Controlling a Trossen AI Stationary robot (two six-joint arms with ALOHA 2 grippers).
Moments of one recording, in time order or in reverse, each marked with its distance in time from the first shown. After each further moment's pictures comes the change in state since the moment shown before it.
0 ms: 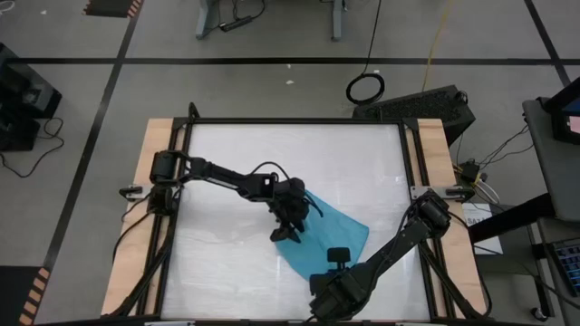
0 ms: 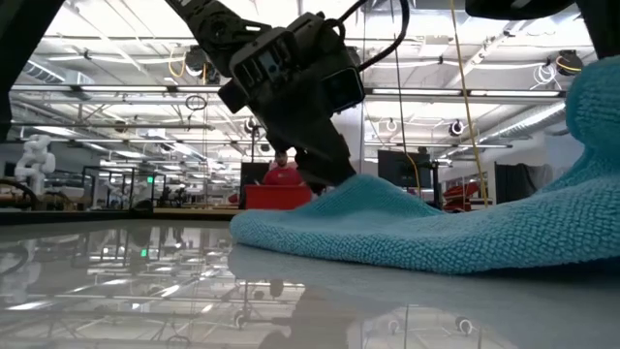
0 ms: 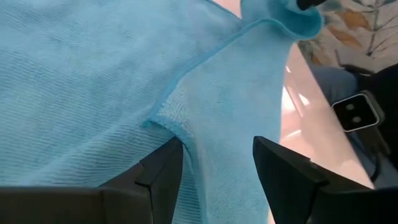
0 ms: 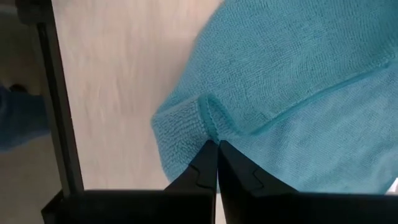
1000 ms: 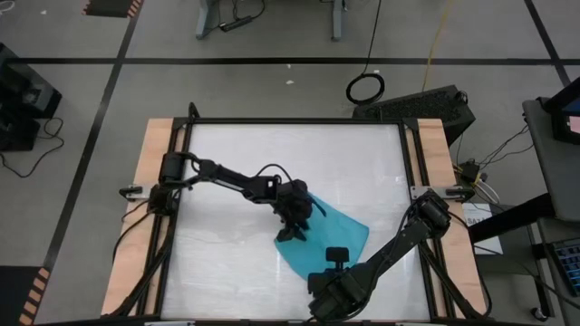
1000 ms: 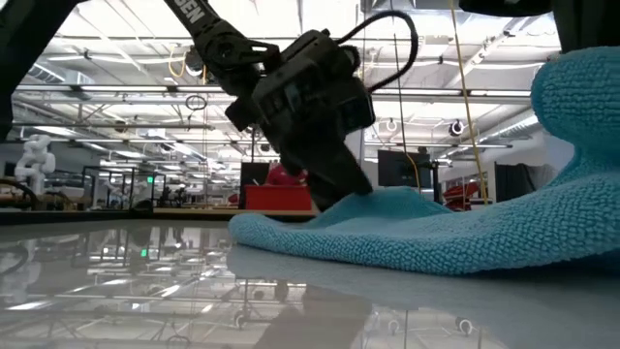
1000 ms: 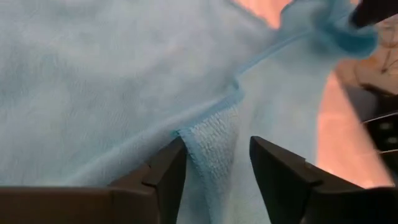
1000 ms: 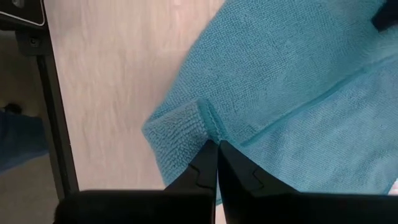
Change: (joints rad) left arm 0.008 0.076 0.009 0.111 -0.034 -0.066; right arm 0.000 -0.001 0.000 0.030 0.058 0.041
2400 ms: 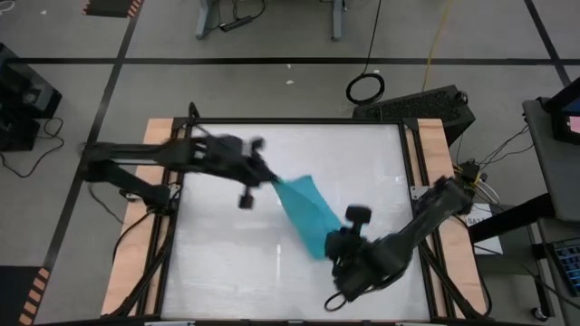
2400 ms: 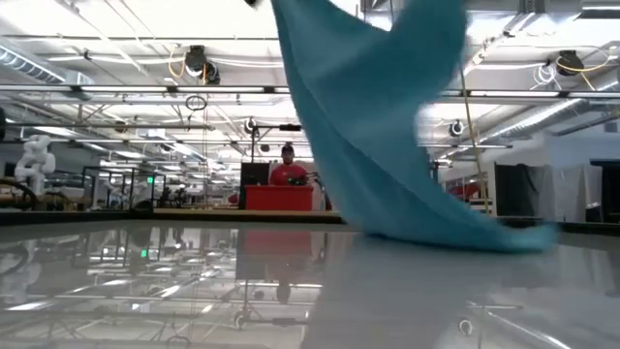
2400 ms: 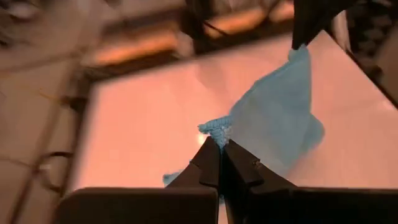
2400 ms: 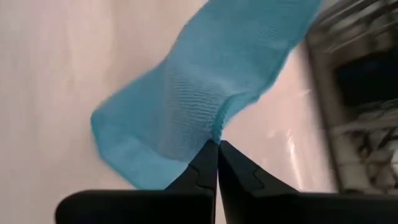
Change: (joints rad) left arm -0.021 -0.746 0.146 -0.622 -0.622 0.324; right arm -0.025 -0.278 0.003 -0.314 0.563 0.038
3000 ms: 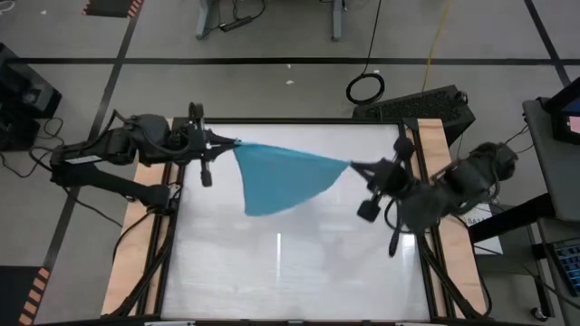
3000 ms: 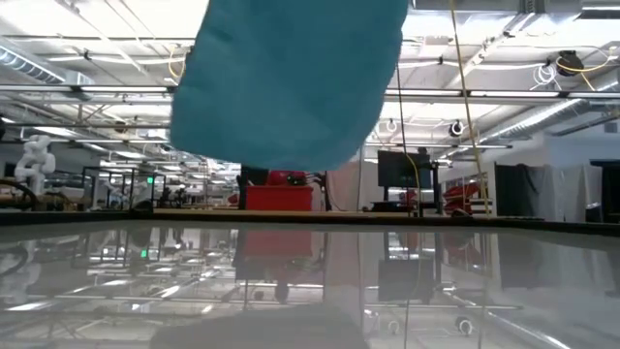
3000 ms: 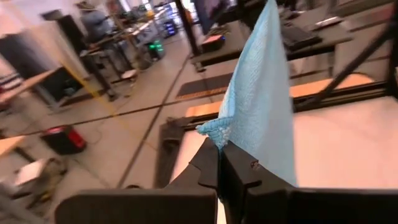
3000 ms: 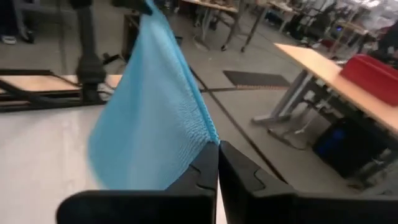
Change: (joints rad) left arm 0.012 -0.308 -0.001 0.019 -0.245 0.059; right arm -0.107 -0.436 0.000 0.373 0.341 -0.386
